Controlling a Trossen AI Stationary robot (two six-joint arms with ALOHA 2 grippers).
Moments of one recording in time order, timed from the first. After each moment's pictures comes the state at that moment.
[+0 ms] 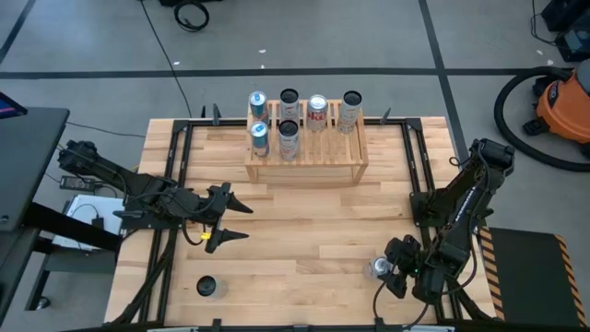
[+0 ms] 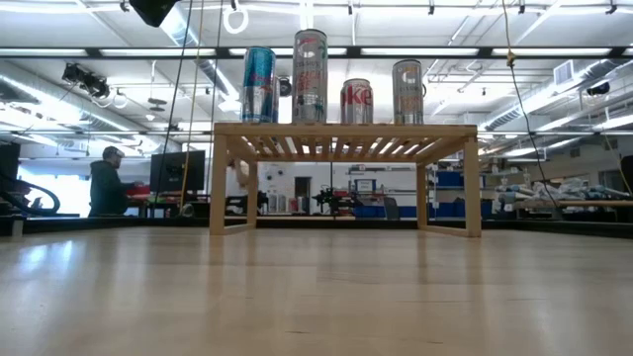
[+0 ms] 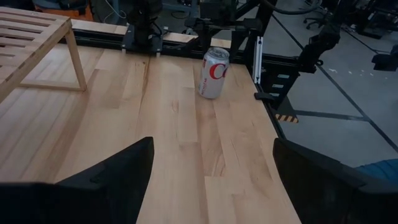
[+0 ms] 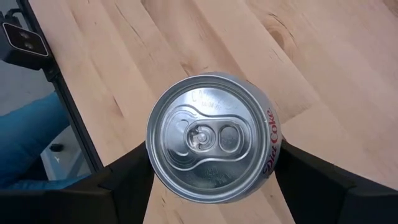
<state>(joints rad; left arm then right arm) -0.43 0.92 0.76 -0.19 -0.27 -0.30 1.04 1.42 0.89 -0.78 0.41 1.65</state>
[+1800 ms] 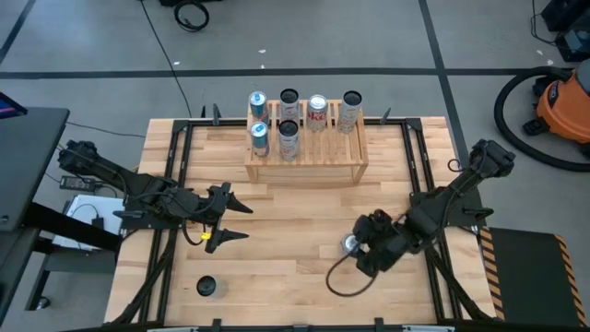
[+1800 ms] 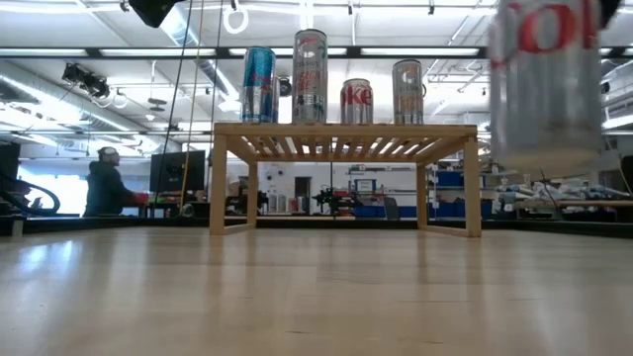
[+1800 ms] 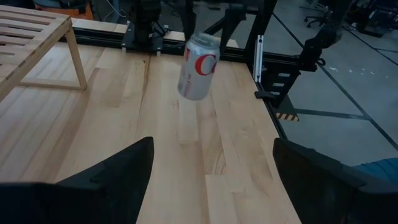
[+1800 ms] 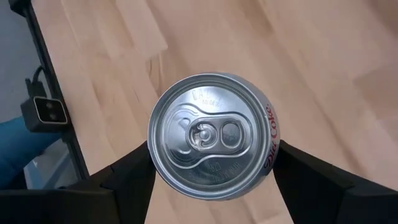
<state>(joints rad) -0.43 0.92 0.76 -0.19 -0.27 -0.30 0.65 1.42 1.18 -0.90 0.33 1.09</state>
